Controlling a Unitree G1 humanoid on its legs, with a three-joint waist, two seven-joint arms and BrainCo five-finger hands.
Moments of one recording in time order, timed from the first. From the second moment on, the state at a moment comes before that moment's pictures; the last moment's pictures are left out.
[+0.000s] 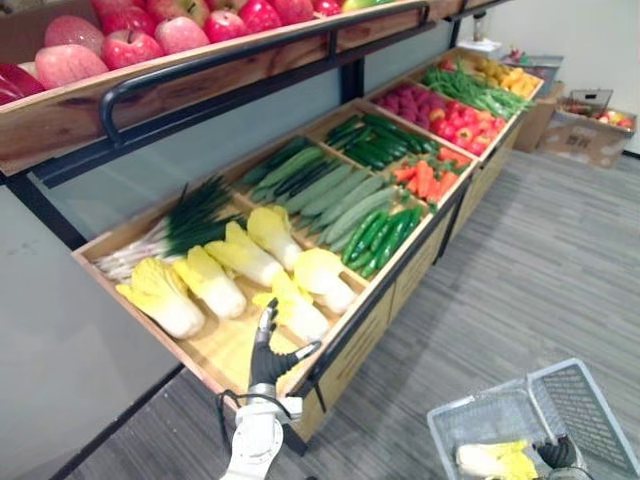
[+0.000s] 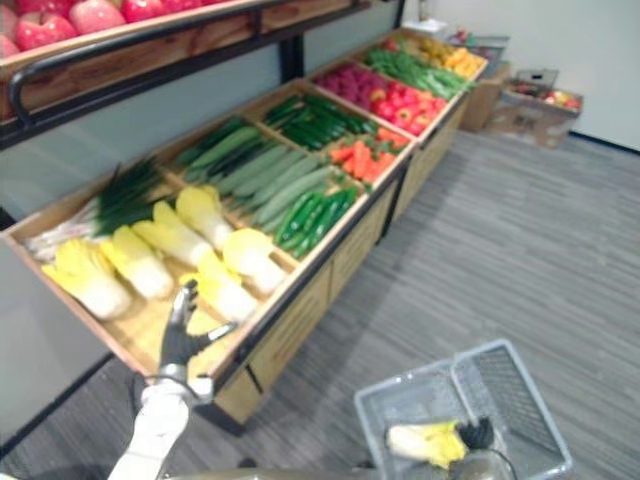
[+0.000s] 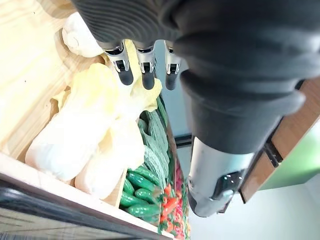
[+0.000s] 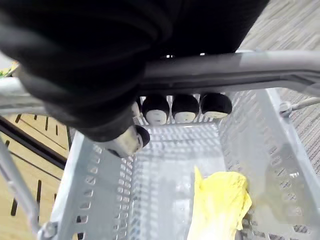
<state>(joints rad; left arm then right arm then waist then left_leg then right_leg) 0.26 0.16 -0.22 0.01 0.07 -0.21 0.35 0.16 -0.23 -0.32 0.78 -0.41 -0.02 -0.27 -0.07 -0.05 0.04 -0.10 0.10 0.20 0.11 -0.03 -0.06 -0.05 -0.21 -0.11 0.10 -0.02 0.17</state>
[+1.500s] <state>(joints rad) 0.23 0.18 -0.03 0.41 0.18 -0.18 0.35 0.19 -0.23 -0.29 0.60 -0.41 -0.02 -0.32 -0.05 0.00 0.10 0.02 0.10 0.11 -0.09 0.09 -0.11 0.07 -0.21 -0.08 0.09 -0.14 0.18</state>
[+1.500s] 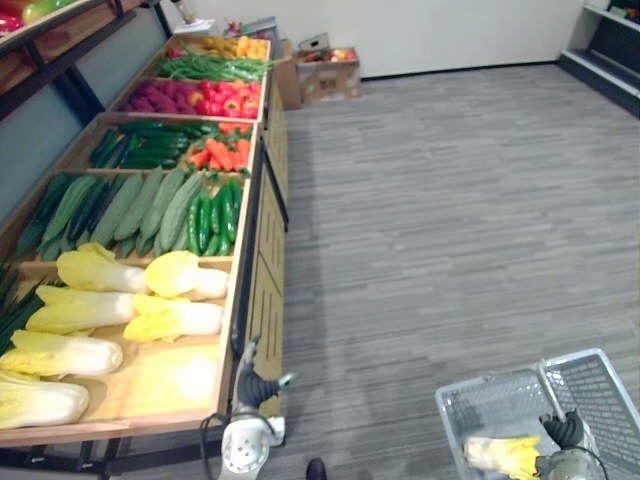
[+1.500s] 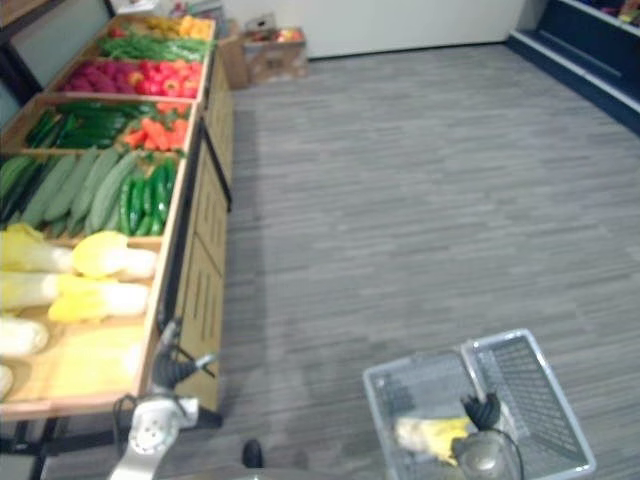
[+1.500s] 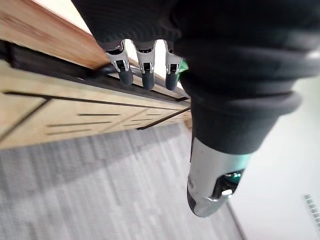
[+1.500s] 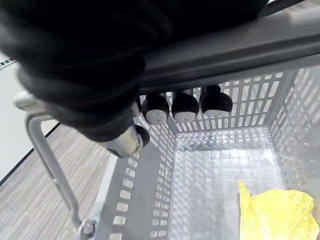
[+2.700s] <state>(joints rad) 0.24 0.10 0.24 0.88 0.29 -0.01 0.42 0.11 -0.30 -0.21 0.71 -0.41 -0.02 -0.30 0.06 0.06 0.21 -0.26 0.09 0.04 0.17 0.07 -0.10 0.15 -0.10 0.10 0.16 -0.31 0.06</state>
